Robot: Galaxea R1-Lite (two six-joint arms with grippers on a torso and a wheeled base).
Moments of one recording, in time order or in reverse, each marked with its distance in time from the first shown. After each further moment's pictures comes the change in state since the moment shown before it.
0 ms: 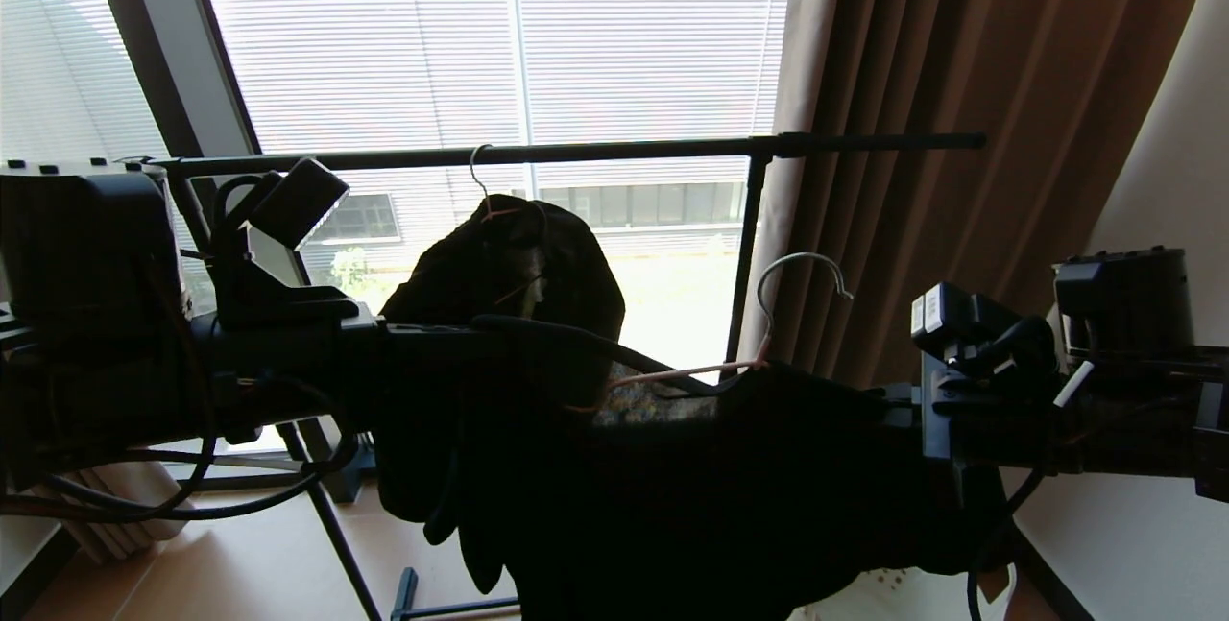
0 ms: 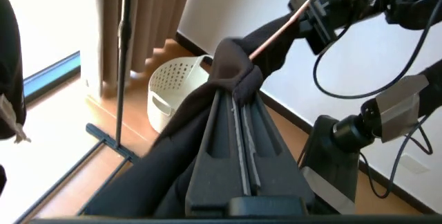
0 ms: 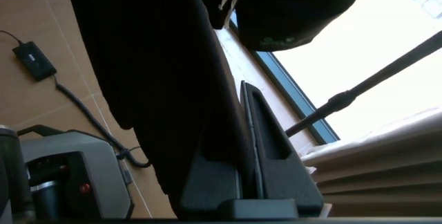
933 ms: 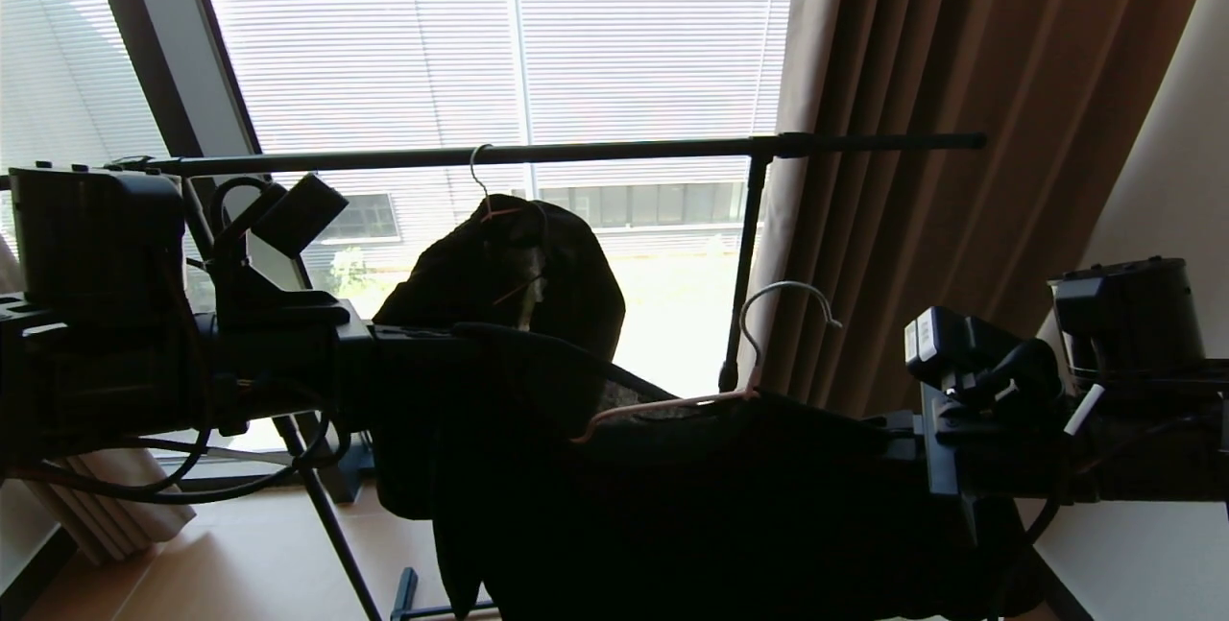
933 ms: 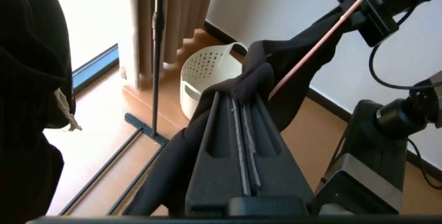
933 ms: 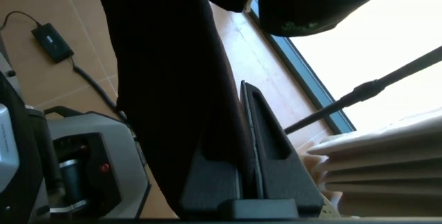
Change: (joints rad) left arm 0.063 0.021 -0.037 0.116 0.009 0.175; right arm 0.065 -0.048 0.005 0.106 -0.037 0.000
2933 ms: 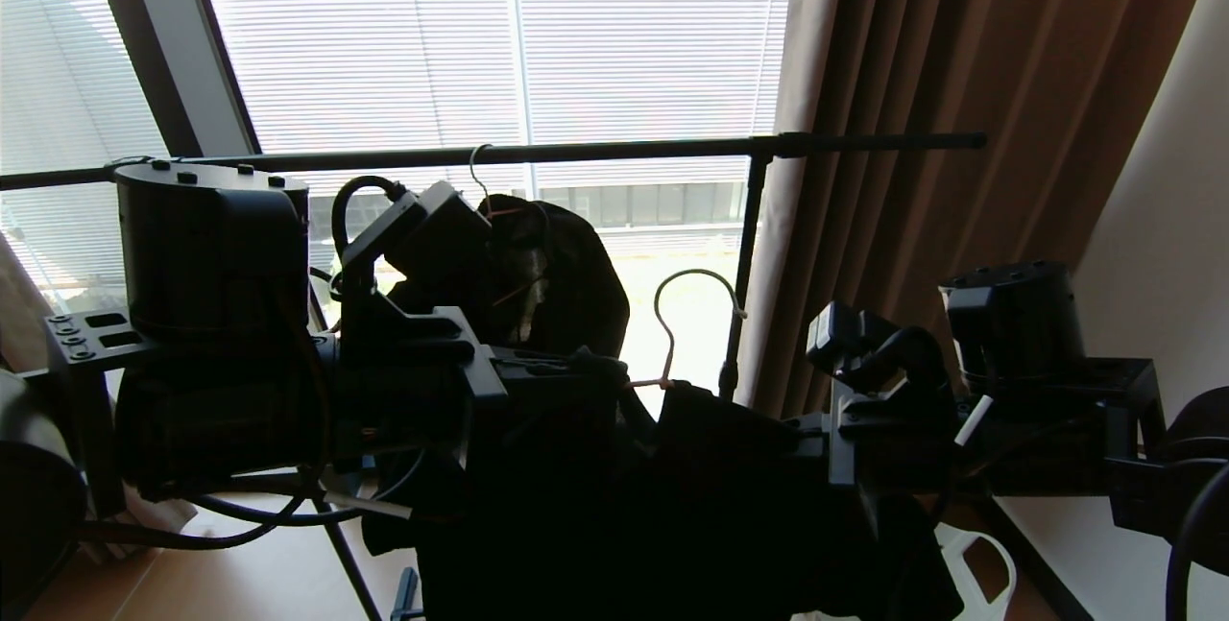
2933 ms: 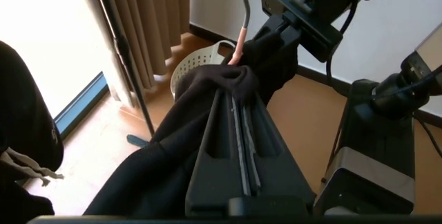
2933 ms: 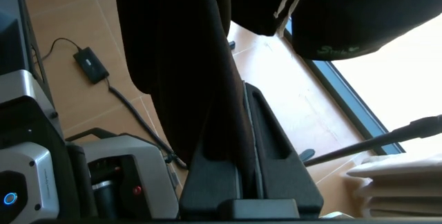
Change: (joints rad) left arm -0.307 0.036 -0.034 -0.044 0.205 0.072; right arm 0.159 0.124 -0.054 -0.122 -0.056 0.205
